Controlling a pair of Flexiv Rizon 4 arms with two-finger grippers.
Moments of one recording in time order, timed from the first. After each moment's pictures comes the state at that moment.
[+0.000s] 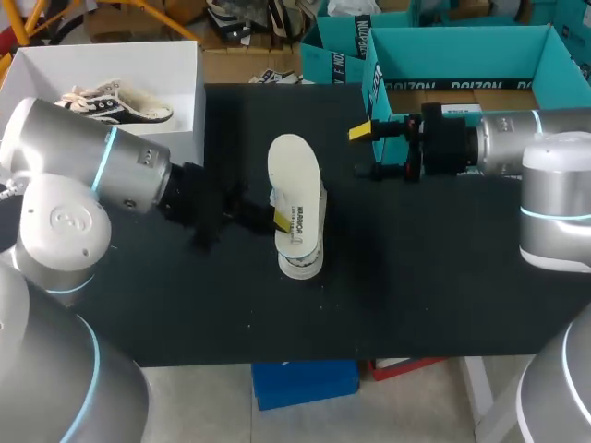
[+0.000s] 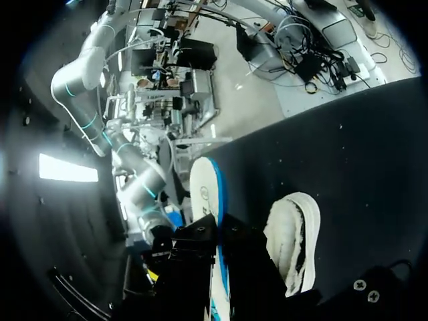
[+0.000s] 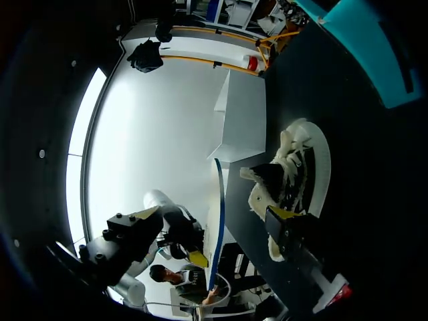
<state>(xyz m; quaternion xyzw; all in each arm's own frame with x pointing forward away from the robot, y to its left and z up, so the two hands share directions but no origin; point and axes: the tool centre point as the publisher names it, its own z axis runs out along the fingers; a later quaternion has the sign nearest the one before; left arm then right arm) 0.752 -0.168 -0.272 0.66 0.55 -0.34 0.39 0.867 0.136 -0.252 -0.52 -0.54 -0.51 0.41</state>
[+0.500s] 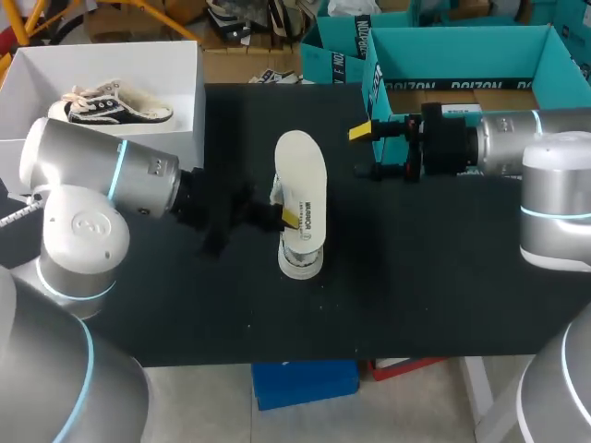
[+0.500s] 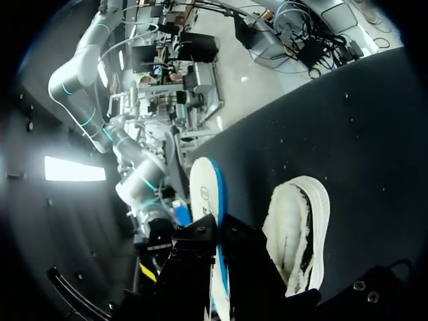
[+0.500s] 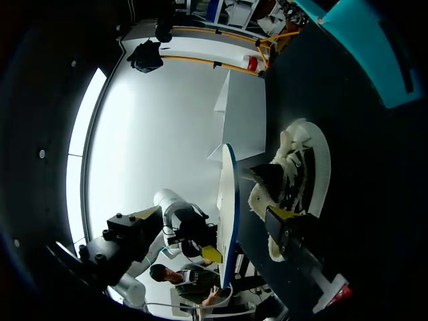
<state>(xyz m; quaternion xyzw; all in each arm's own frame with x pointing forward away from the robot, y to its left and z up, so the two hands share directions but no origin) 0.775 -0.182 -0.291 0.65 0.53 -0.35 0.42 0.868 0.136 -0.252 -0.52 -0.54 -0.51 0.41</state>
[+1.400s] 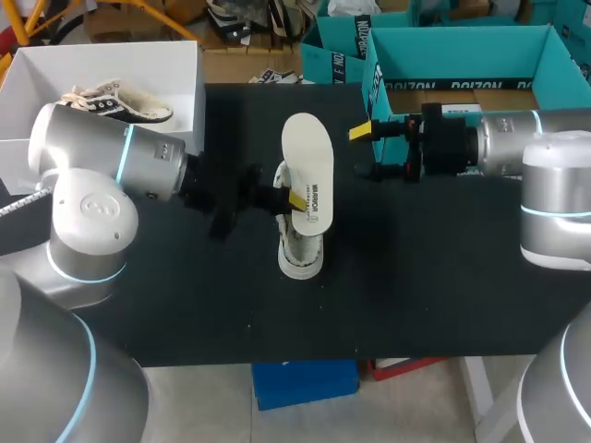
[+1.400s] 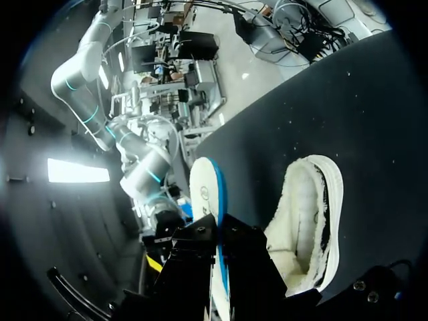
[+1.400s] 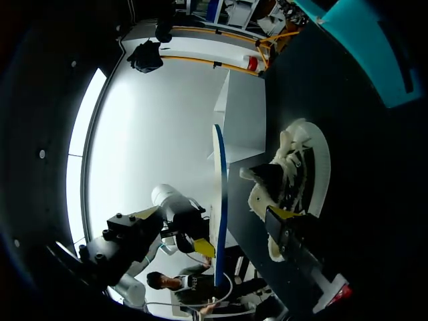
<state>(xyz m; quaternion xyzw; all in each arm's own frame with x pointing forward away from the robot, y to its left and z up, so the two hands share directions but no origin) 0.795 -0.192 -0.273 0.65 0.52 -0.34 0.44 0.867 0.136 -0.252 -0.52 -0.54 -0.51 0.41</state>
